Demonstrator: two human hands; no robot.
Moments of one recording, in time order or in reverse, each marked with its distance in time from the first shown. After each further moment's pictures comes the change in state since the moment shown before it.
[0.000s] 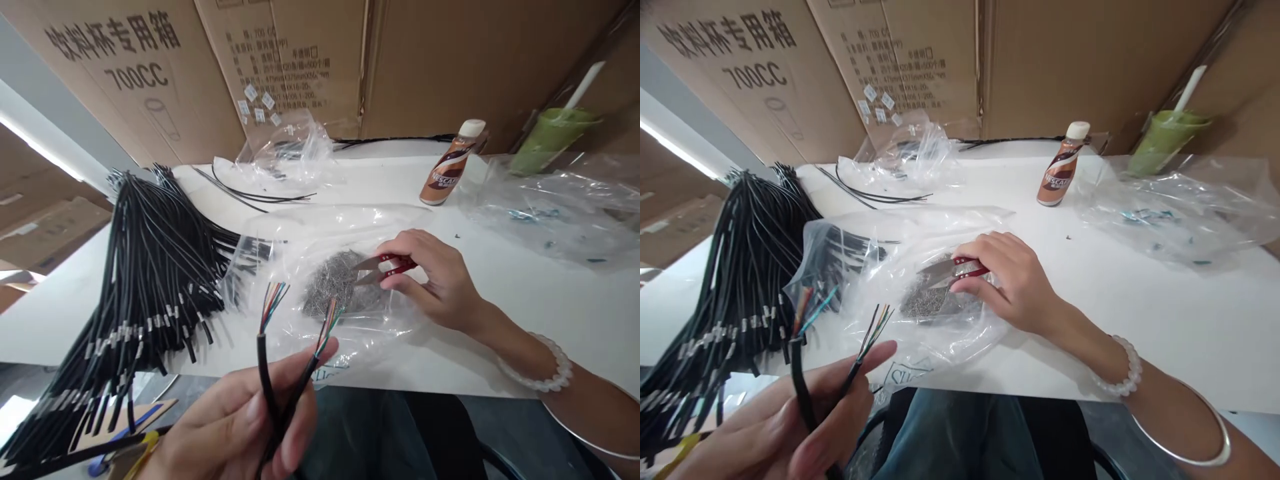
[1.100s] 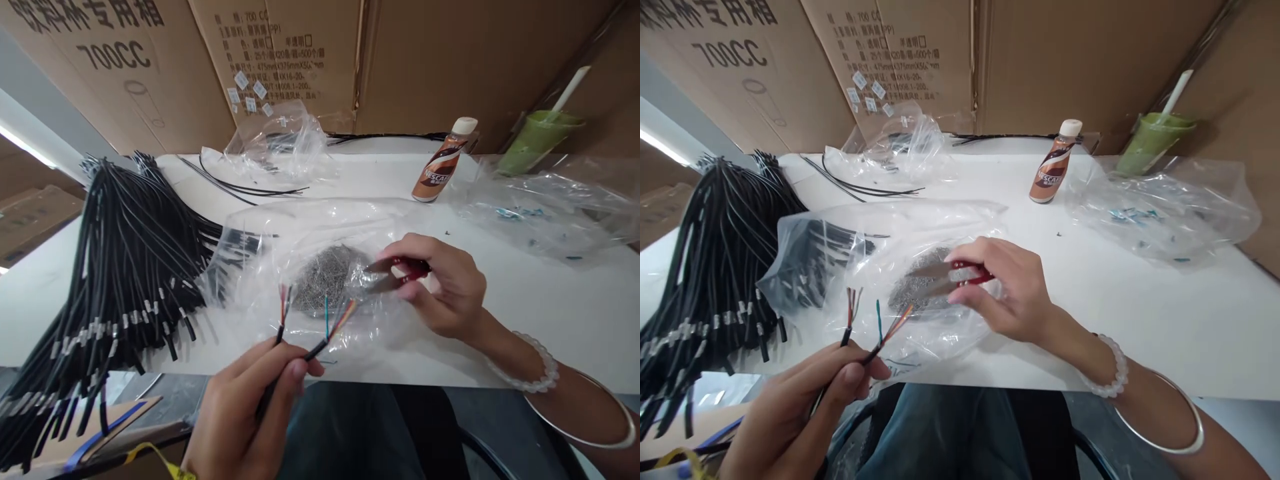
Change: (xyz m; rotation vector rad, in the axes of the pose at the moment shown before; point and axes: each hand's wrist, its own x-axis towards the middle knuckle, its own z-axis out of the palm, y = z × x) left_hand 0.016 -0.010 0.015 1.037 0.298 0.395; right_hand -0.008 -0.008 0.002 0.149 0.161 -0.016
